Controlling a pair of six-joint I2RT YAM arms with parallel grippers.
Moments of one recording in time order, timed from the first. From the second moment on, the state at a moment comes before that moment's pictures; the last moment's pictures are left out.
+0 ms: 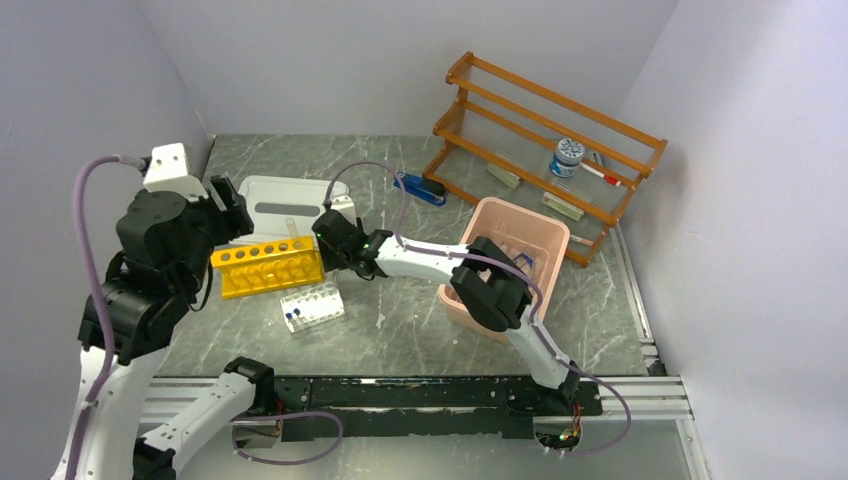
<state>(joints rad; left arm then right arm) -0.36 0.80 1.43 -0.88 -0.50 -0.25 1.04 2.23 1.71 -0.26 0.32 0.53</state>
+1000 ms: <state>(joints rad) -0.36 0.69 1.15 -0.88 -0.37 -0.33 1.04 2.35 1.82 -0.32 0.43 0.52</state>
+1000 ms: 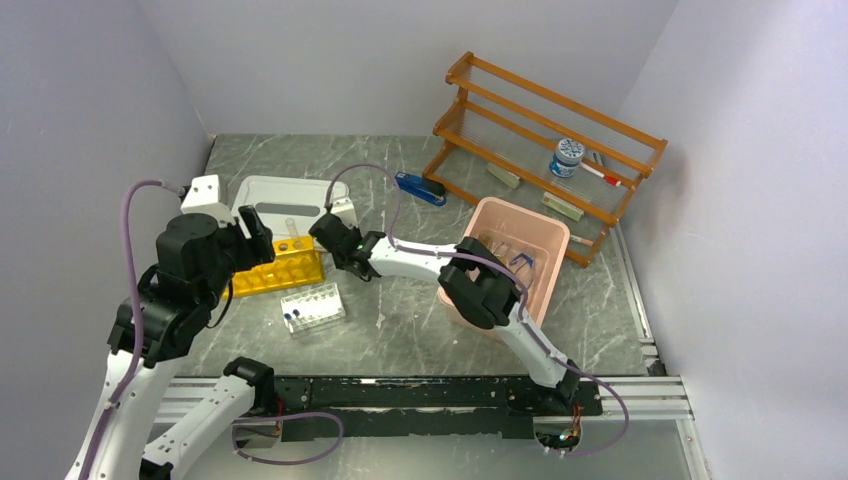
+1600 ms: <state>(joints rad) -0.36 0.71 0.90 -0.62 0.14 -0.43 0.96 1.70 1.26 0.09 0.20 0.50</state>
